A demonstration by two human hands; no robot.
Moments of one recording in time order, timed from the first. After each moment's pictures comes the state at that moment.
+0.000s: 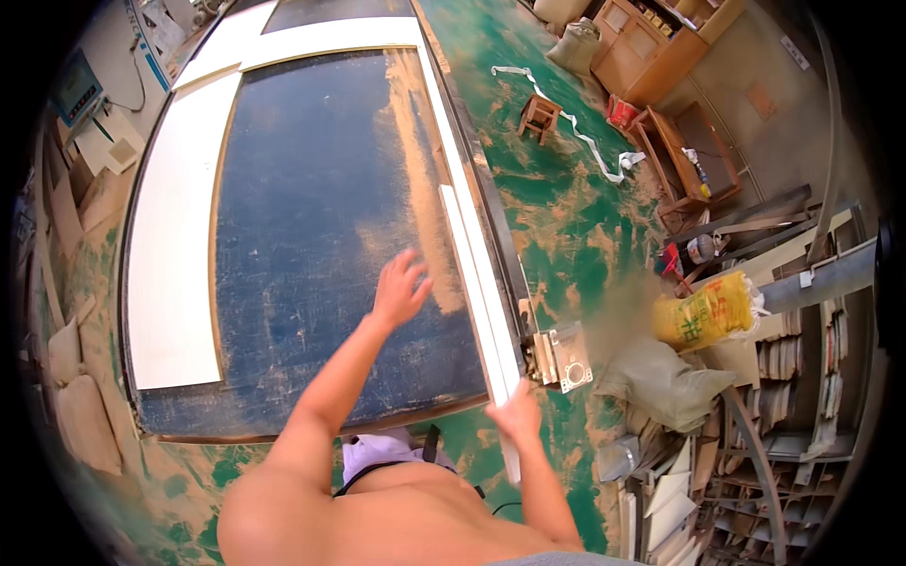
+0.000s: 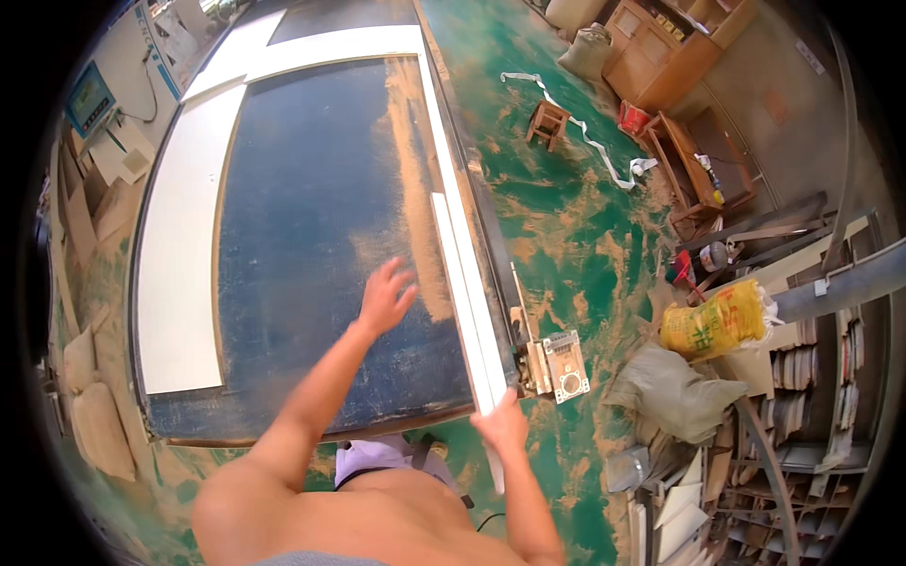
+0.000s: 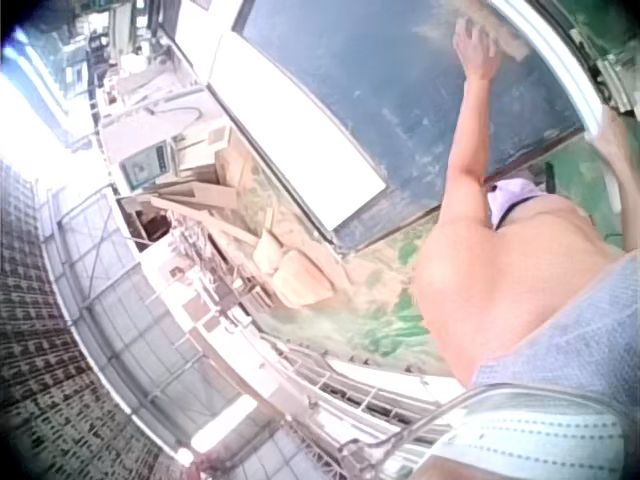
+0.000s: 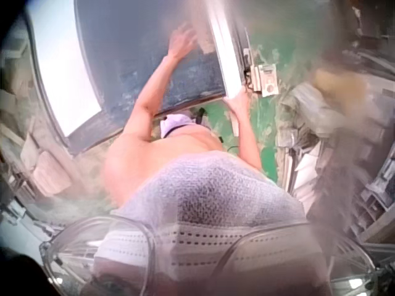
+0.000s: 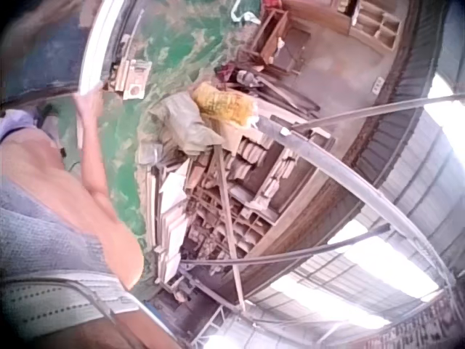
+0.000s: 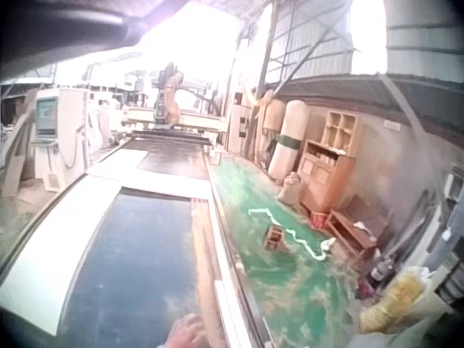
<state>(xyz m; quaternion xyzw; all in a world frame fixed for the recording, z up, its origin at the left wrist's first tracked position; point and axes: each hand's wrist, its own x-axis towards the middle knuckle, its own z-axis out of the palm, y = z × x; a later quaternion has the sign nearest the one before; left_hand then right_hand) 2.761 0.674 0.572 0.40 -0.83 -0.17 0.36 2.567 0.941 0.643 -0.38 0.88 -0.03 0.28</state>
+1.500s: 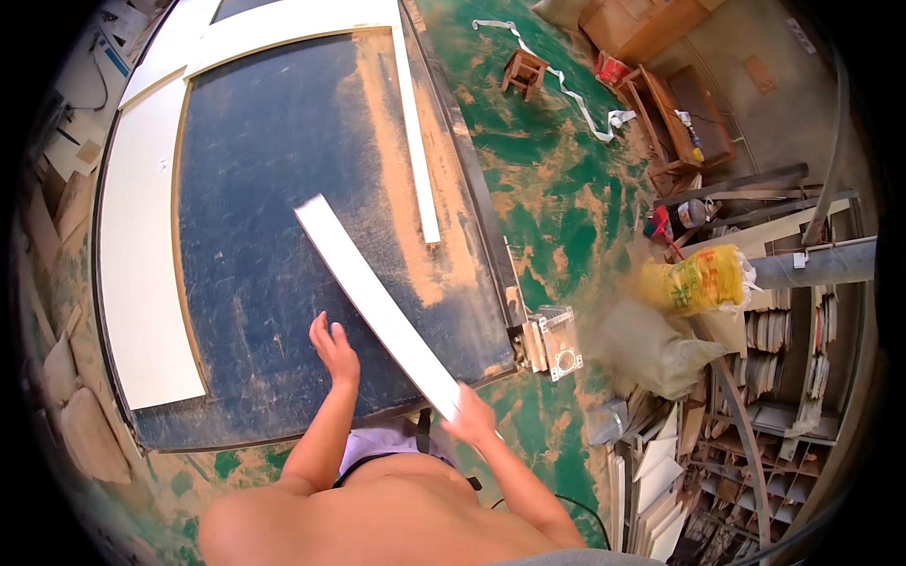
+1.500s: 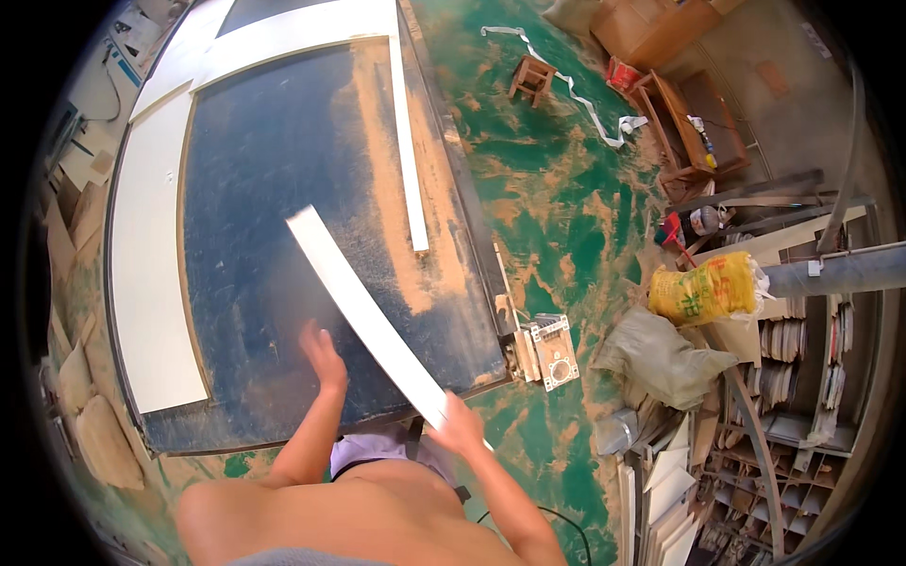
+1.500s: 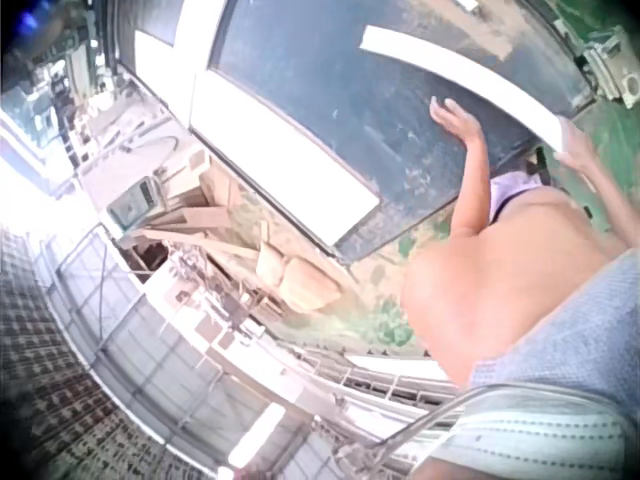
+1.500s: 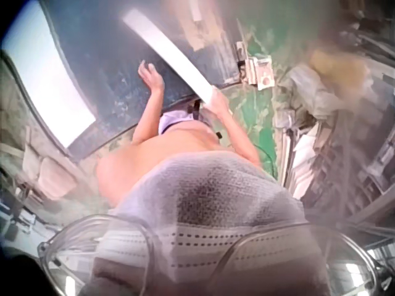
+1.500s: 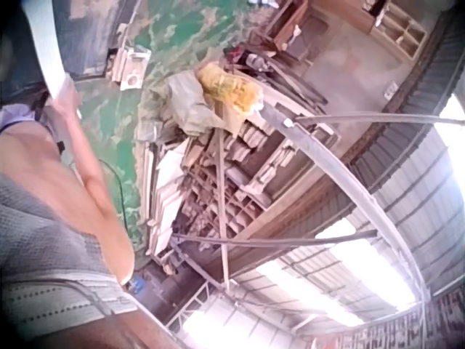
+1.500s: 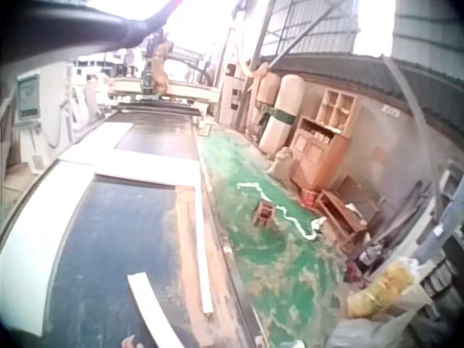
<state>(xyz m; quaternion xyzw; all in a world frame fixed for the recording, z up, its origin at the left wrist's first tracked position) 2.821 0.768 0.499 0.71 -0.49 -0.30 0.41 2.599 0.952 0.568 -0.49 0.77 -0.06 0.40</state>
